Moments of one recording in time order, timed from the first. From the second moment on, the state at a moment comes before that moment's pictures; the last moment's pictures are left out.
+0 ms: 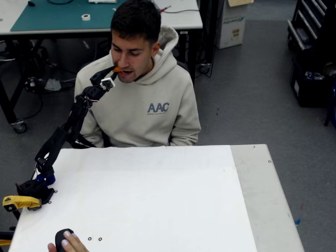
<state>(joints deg) -4.7 41.7 -13.5 30.4 78.0</state>
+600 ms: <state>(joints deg) -5.0 41.7 -13.5 30.4 74.3</state>
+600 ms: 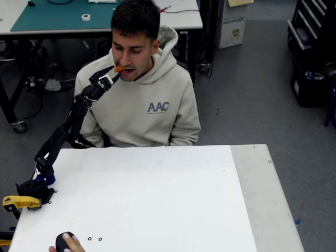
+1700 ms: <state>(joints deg) 22.7 41.7 -13.5 30.4 74.3</state>
